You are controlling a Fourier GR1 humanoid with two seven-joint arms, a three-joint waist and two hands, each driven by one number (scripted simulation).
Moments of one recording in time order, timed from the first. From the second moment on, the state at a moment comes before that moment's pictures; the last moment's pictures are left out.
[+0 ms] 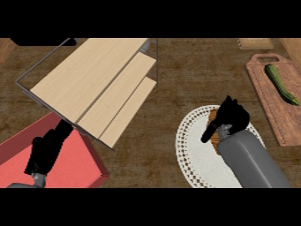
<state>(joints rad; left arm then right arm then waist) 0.00 0.34 -0.19 -1.41 0.09 0.05 0.01 -0.44 -0.18 0.31 -1.18 0.78 0.07 1.19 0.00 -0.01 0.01</state>
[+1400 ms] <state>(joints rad) 0.00 0.28 -0.13 -1.40 0.01 0.01 0.00 -0.44 -0.09 0.20 -1.04 1.02 0.04 1.06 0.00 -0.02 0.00</state>
